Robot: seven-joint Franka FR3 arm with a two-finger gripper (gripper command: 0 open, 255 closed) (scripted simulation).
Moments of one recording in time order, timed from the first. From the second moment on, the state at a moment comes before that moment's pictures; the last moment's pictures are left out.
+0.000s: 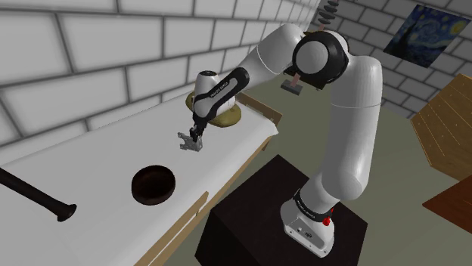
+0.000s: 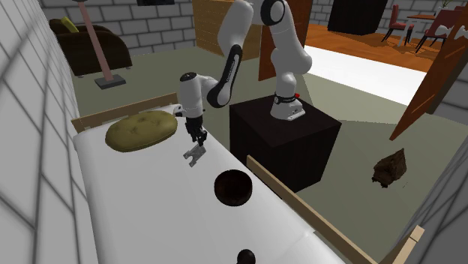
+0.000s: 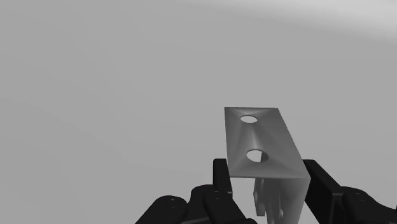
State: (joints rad) arm 0.08 0.49 0.02 -2.11 -0.03 2.59 -0.24
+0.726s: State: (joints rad) arm 0.08 0.37 0.03 -2.12 -0.03 2.48 -0.24
